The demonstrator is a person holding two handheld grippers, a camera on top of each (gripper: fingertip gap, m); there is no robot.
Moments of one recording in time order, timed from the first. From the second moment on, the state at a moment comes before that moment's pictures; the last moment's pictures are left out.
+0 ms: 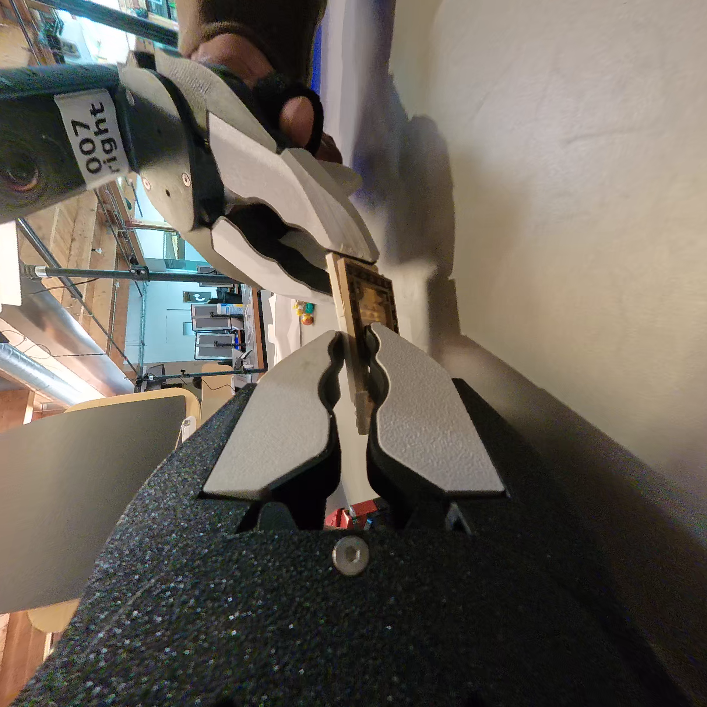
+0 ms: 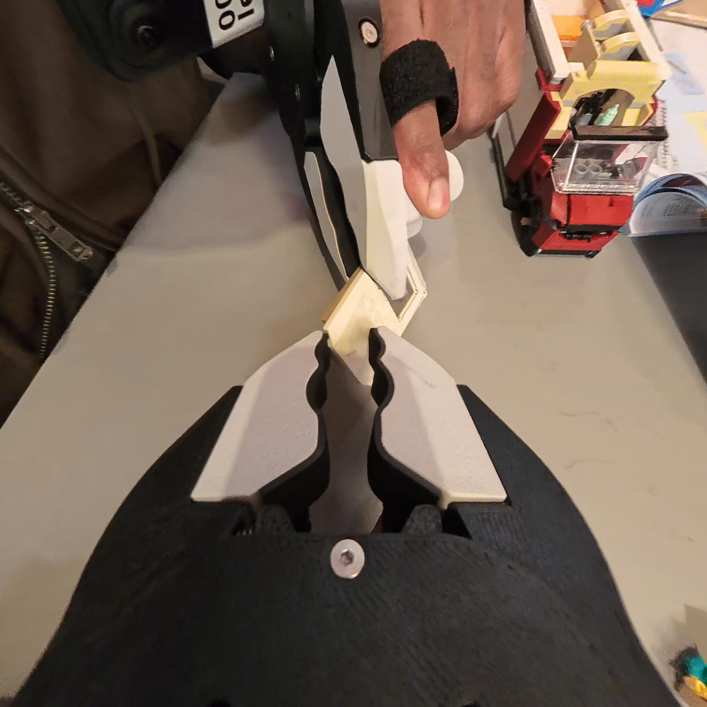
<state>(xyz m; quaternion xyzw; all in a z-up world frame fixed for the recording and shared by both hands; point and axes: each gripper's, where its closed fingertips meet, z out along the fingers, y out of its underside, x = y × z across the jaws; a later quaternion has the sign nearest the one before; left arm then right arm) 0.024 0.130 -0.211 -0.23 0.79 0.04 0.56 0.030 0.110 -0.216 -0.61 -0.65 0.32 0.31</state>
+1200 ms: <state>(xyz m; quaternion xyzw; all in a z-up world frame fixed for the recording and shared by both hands) 0.018 0.133 -0.216 -0.22 0.80 0.07 0.56 0.031 0.122 -0.224 -0.59 -0.72 0.19 0.32</state>
